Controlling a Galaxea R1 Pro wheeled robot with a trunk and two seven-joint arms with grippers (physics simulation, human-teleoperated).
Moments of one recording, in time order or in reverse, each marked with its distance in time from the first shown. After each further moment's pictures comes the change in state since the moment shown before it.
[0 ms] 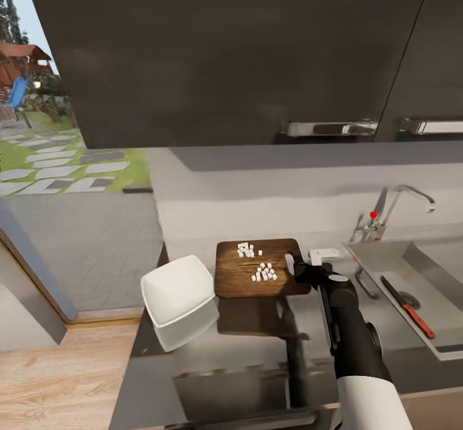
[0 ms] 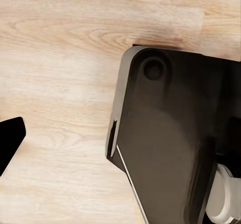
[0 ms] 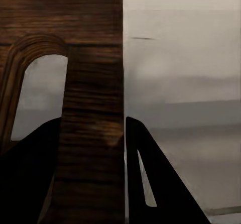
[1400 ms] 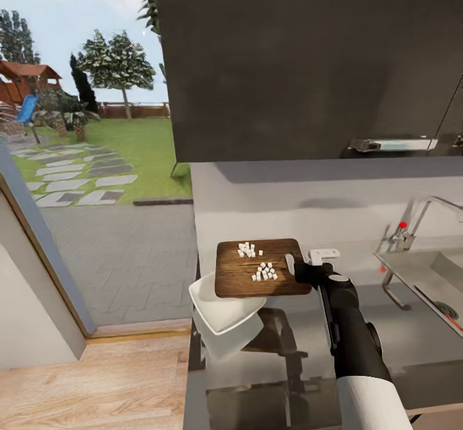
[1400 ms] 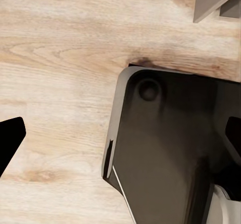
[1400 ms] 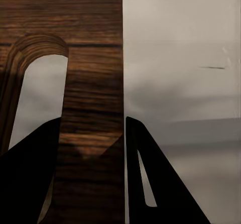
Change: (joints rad) left arm 0.000 0.000 0.000 -0.002 0.000 0.000 -0.001; right arm 0.000 0.000 -0.002 -0.002 0.005 0.002 0.000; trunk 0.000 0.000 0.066
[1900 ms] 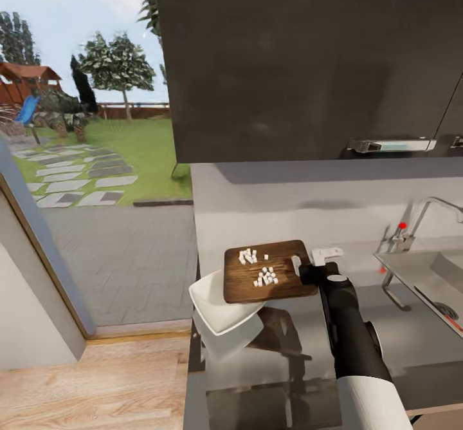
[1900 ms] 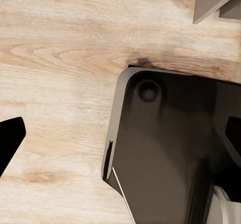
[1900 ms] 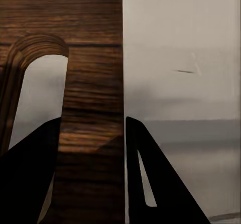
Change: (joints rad) left arm 0.000 0.000 0.000 0.001 0.000 0.000 0.000; right arm 0.000 0.000 -0.003 -0.002 0.140 -0.005 -0.002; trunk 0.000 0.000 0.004
